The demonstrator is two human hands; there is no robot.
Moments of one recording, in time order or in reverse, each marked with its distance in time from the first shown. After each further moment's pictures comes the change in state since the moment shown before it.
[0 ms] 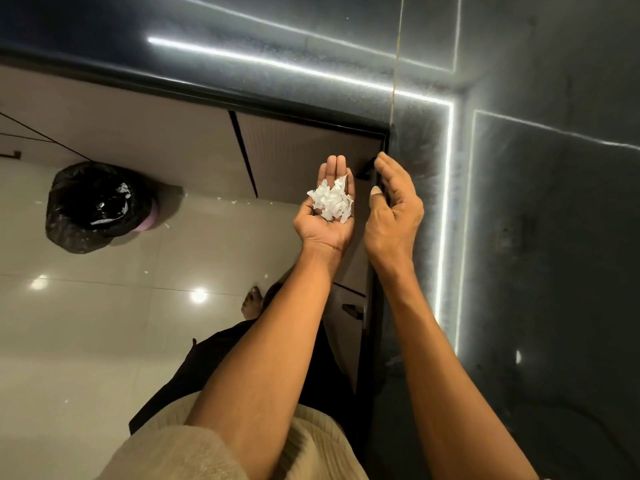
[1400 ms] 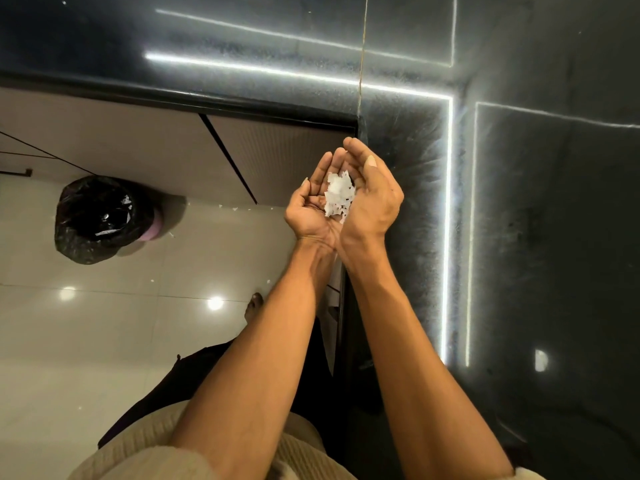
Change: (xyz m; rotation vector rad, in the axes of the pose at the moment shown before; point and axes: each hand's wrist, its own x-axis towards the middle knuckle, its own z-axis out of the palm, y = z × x) left_hand -0.004 -0.047 -0.002 0.472 -0.083 0.152; right_hand 0.011 -0.013 -0.002 0.739 0.161 0.314
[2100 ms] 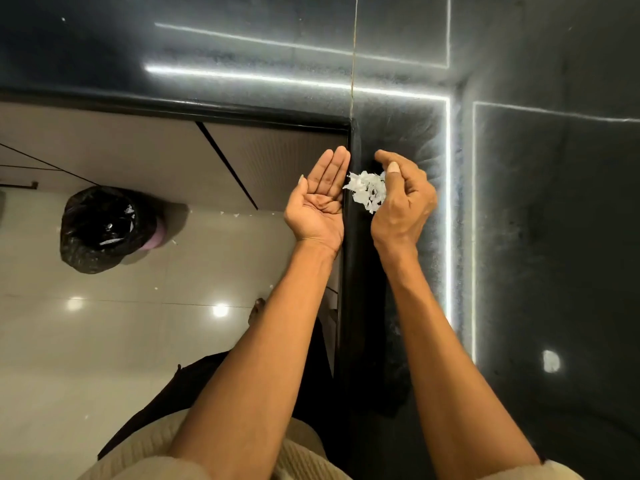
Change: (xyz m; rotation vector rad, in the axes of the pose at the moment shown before) left_hand 0.006 -0.007 -0.002 0.240 -0.080 0.112; right_hand 0.034 -0.006 -0.053 -0.578 0.041 -0.382
